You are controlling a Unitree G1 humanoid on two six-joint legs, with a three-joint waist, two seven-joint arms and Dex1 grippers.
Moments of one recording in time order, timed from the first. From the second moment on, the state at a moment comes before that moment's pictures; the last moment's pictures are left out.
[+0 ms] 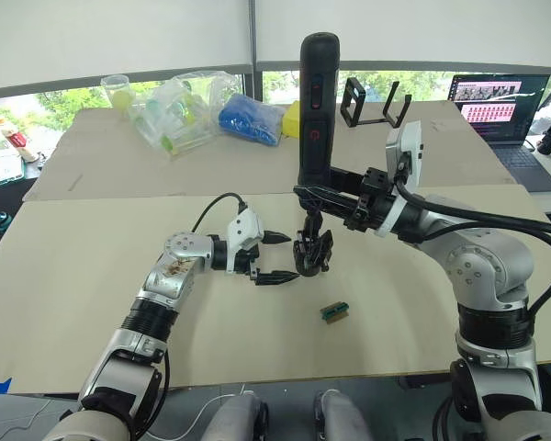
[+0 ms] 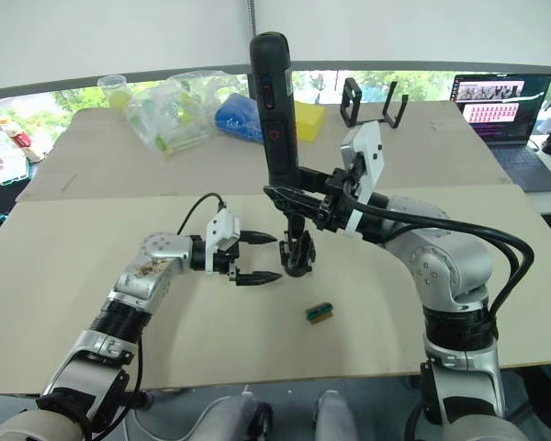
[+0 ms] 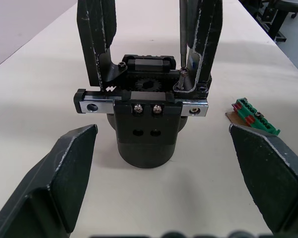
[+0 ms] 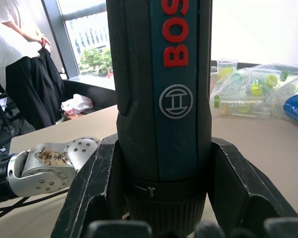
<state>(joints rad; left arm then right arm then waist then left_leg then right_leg) -0.64 0.38 -0.21 0.33 -0.23 0.15 -1.20 -0.66 -0.47 -0.06 -0.29 0.72 0.76 0.72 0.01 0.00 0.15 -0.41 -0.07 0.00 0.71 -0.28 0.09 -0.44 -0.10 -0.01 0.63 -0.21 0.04</state>
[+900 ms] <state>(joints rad) -0.64 0.38 -0.21 0.33 -0.23 0.15 -1.19 -0.65 -0.48 -0.05 -0.29 0.68 0.72 0.76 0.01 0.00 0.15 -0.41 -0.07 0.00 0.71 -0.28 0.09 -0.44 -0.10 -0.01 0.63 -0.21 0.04</state>
